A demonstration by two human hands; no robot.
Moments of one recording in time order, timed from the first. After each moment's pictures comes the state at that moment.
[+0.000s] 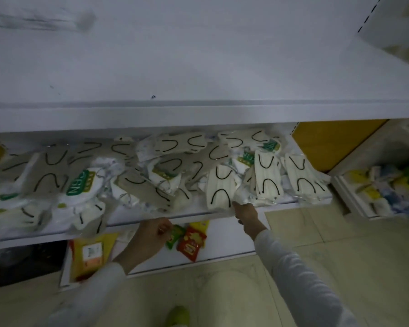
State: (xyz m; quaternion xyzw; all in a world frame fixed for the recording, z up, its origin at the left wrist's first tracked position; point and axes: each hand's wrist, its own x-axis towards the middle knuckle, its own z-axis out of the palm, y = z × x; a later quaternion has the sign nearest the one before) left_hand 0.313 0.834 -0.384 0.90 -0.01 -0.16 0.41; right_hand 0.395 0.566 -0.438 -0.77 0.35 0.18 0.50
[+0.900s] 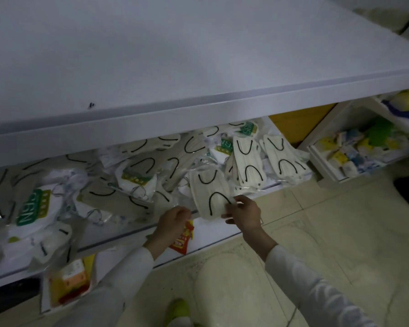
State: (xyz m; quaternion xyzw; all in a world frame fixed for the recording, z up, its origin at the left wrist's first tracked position) left_hand 0.380 0.754 -0.413 0.77 0.11 -0.29 0.56; right_hand 0.360 0.563 -0.394 -0.73 0.34 0.04 0.59
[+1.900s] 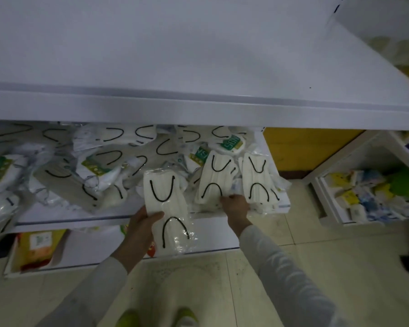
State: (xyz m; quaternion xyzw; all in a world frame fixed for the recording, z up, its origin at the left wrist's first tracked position) left_hand 0.364 0.630 -0.399 0.53 0.29 -0.09 0.79; right_hand 0.445 0.414 -0.428 -0.82 0.31 0.10 0.47
